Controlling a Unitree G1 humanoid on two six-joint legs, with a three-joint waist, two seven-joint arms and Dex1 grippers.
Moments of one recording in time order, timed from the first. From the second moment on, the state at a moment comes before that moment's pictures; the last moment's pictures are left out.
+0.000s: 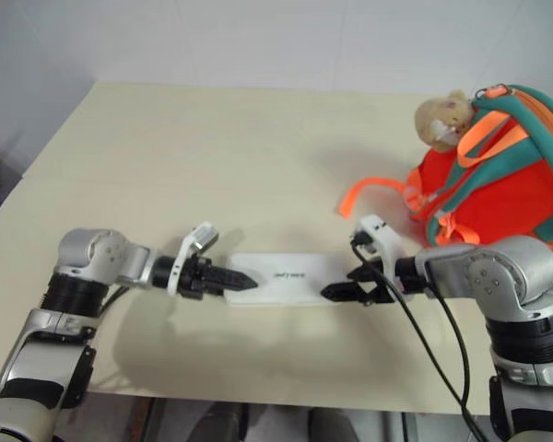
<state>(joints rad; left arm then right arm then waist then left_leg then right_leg) -0.79 0.57 -0.14 0.33 -0.78 1.59 -0.96 -0.59 -0.80 0.00 -0.31 0.92 1.53 0.52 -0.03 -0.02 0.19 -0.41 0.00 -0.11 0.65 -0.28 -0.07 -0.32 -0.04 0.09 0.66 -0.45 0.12</state>
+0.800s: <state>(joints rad) -0.72 0.45 0.12 0.36 -0.85 1.61 -0.74 -0.49 -0.88 0.06 -0.37 0.84 1.38 0.65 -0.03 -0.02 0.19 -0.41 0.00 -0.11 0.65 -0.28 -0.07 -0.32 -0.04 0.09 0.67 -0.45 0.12</state>
